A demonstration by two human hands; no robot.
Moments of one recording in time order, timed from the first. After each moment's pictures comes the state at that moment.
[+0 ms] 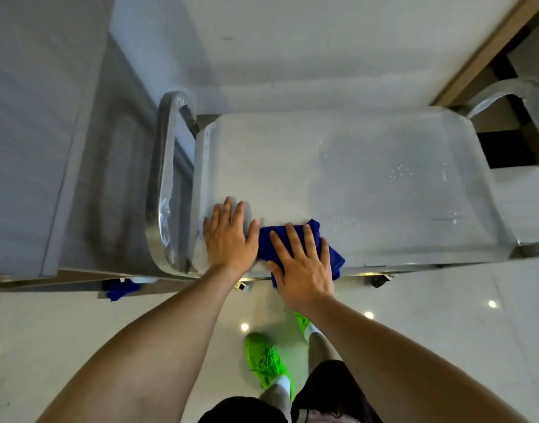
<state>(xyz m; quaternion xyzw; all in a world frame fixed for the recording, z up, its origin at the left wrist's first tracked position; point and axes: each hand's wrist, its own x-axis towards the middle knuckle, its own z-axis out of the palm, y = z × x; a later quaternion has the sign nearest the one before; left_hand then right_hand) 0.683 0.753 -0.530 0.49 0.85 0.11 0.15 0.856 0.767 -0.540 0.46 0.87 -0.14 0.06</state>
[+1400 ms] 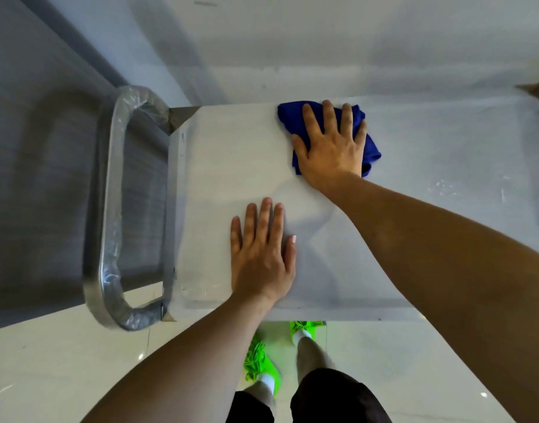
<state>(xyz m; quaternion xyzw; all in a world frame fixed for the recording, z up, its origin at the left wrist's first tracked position) 0.751 0.859 -0.571 0.51 0.85 0.08 0.05 0.777 1.088 -0.558 0.48 0.87 -0.11 0.03</state>
